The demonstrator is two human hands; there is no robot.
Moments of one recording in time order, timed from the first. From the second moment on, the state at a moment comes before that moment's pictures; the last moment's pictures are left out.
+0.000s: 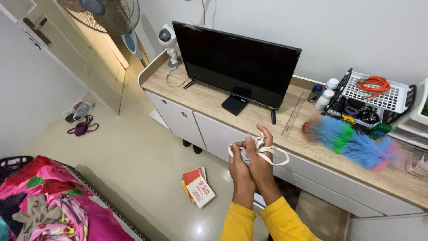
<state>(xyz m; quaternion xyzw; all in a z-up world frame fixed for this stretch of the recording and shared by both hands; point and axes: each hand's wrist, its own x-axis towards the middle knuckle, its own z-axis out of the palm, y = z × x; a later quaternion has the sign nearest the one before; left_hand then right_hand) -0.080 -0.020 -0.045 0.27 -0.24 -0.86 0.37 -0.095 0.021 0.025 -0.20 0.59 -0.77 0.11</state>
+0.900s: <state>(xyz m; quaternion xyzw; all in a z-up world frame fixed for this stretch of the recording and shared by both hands) -0.098 -0.014 -0.134 0.38 -0.18 -0.85 0.30 -0.133 0.052 -0.084 -0.23 0.67 -0.68 0.19</state>
